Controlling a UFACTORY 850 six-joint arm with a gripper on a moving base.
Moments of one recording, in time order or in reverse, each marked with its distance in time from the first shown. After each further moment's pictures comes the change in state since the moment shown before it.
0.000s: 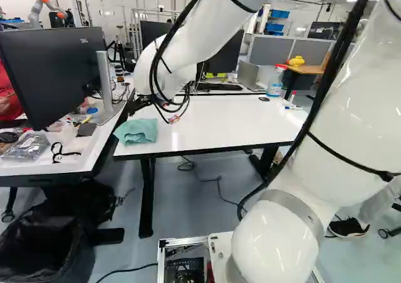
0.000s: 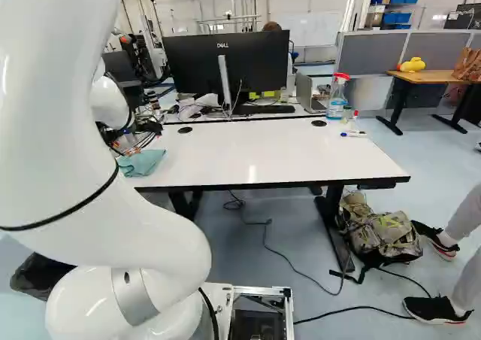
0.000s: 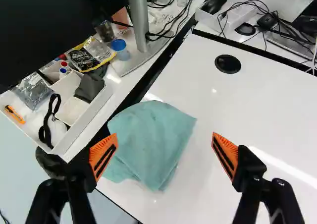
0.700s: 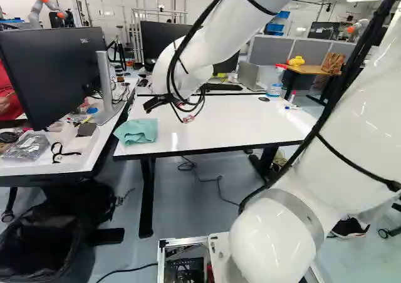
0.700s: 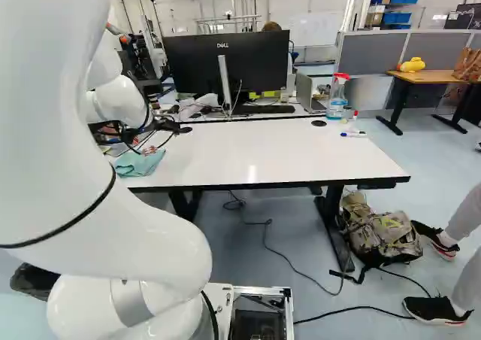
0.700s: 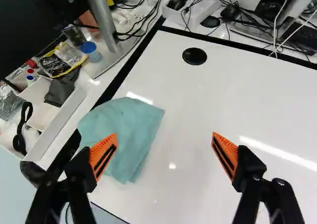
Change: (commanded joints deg) arm -7.1 3.1 3.0 0.0 0.0 0.0
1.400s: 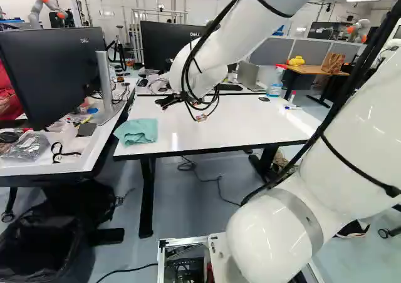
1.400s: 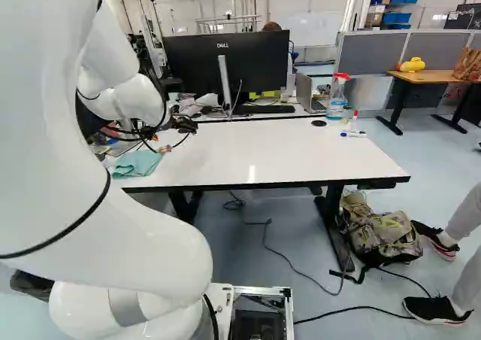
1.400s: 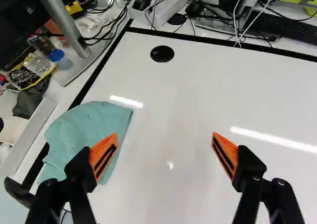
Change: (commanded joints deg) arm -7.5 1.5 1.5 0.0 0.0 0.0
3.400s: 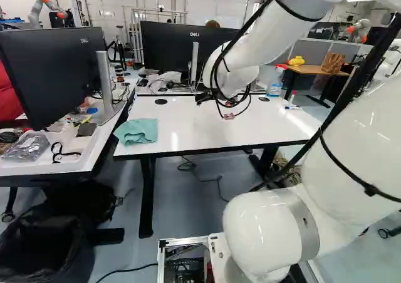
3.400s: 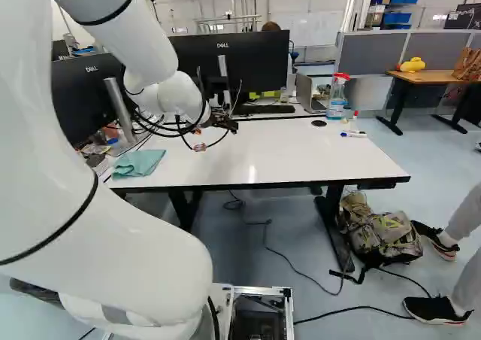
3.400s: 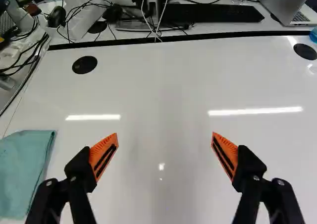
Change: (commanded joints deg) arm -17.0 1.1 1.5 0.0 0.8 0.0
